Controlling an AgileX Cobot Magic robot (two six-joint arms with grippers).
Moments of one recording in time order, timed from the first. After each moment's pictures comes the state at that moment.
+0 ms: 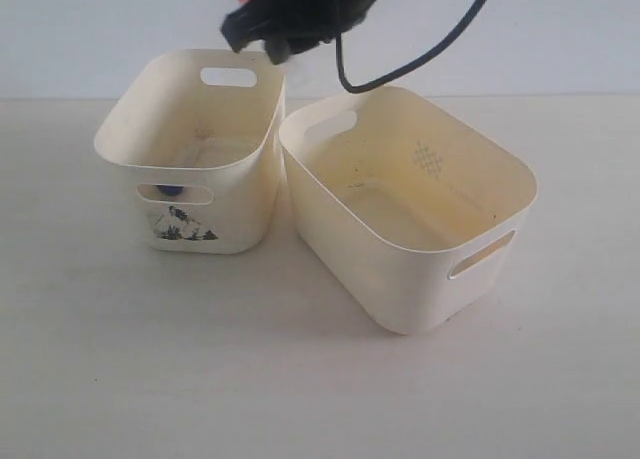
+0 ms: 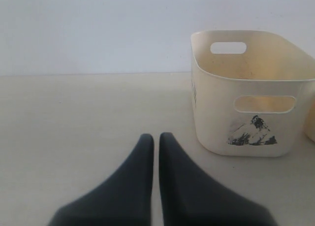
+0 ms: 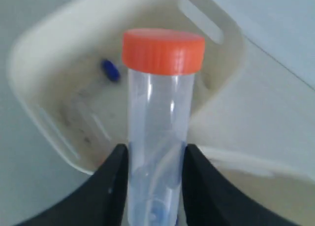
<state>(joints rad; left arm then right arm) -0.02 0.00 0.00 -0.05 0.23 0.04 0.54 1.86 -1.76 0.12 0.78 -0.22</state>
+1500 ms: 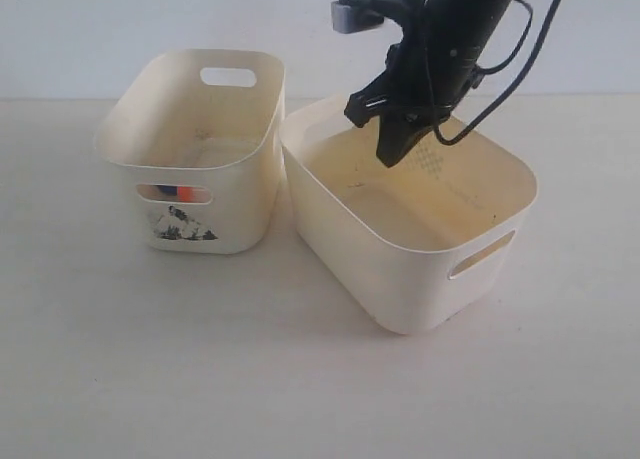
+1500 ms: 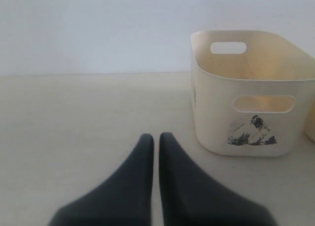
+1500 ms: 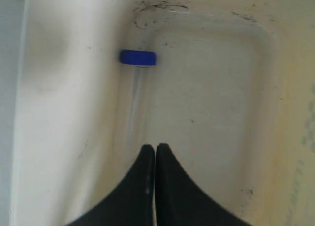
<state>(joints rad) -0.02 0.00 0.00 -0.05 0.23 0.04 0.28 2.02 -1.76 0.31 1.22 -0.41</state>
